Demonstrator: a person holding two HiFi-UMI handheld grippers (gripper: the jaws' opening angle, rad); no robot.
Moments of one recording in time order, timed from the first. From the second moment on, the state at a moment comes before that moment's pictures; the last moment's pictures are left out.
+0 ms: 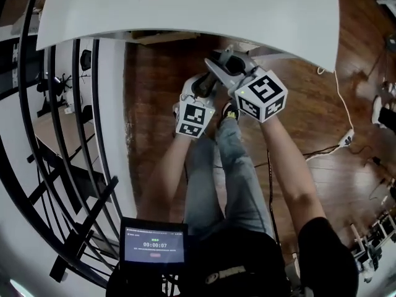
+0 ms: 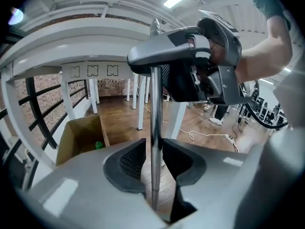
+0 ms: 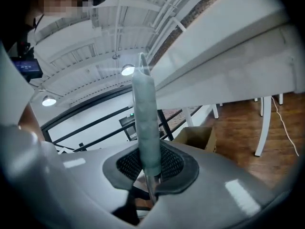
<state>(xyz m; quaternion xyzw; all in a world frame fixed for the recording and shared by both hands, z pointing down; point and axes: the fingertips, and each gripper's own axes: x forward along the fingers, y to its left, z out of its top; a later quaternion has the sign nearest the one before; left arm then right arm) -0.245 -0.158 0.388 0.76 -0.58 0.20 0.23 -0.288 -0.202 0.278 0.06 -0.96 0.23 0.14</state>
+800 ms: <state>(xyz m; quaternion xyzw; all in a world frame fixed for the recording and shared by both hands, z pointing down) -0.251 -0.209 0.367 0.77 -0.56 0.20 0.25 -0.291 -0.244 0.239 0.03 -0.96 0.27 0.11</state>
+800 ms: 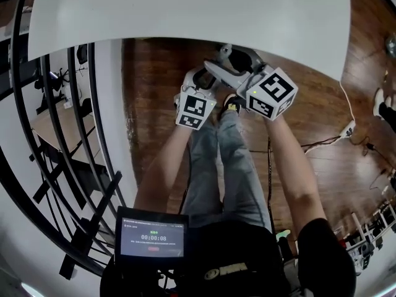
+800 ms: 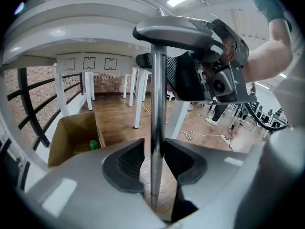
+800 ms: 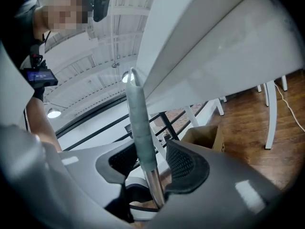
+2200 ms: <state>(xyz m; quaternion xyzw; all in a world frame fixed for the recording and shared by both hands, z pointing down) -0.299 -0.165 0.274 0.76 -0.59 0.17 0.20 -0.239 -0.225 0.188 0.03 -0.97 0.20 0.13</state>
